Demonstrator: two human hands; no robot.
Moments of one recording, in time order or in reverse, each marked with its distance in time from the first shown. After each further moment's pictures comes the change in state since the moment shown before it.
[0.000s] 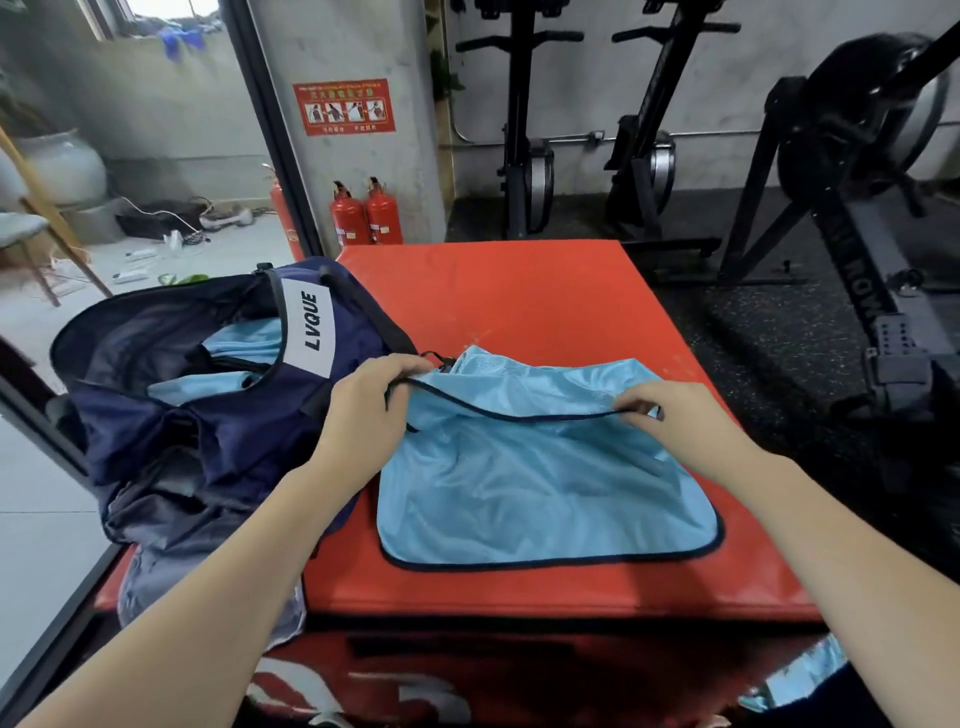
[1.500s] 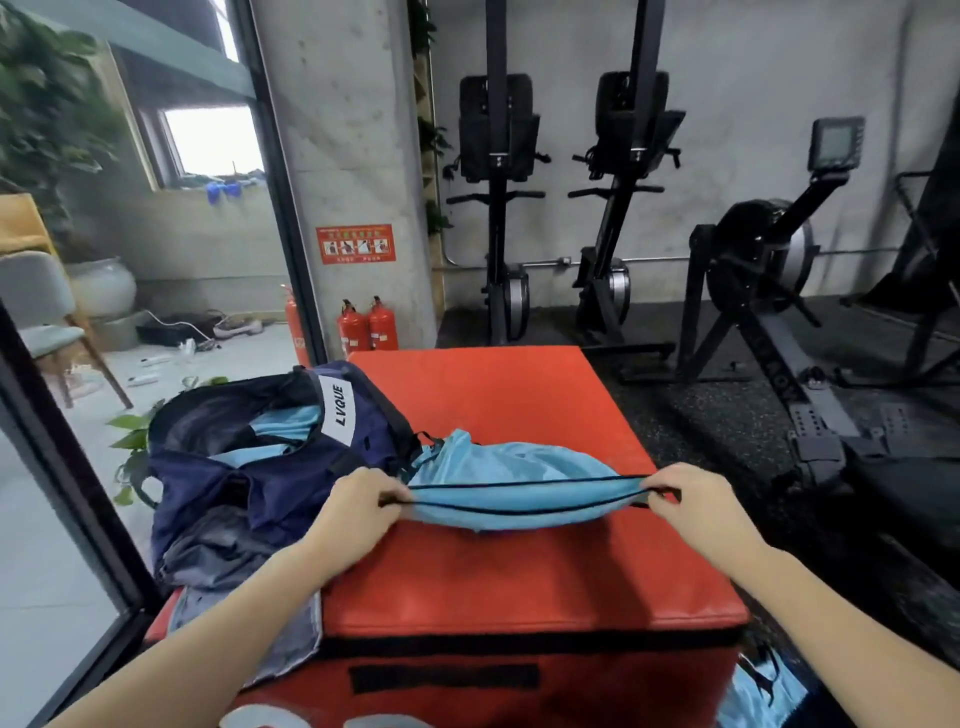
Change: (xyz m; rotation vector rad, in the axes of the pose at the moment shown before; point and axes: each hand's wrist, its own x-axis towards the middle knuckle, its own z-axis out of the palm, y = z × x) left_hand -0.059 0.034 -0.049 0.206 -0.244 0.028; right_hand -0.106 -0.001 -0.061 -0.138 0.314 -0.016
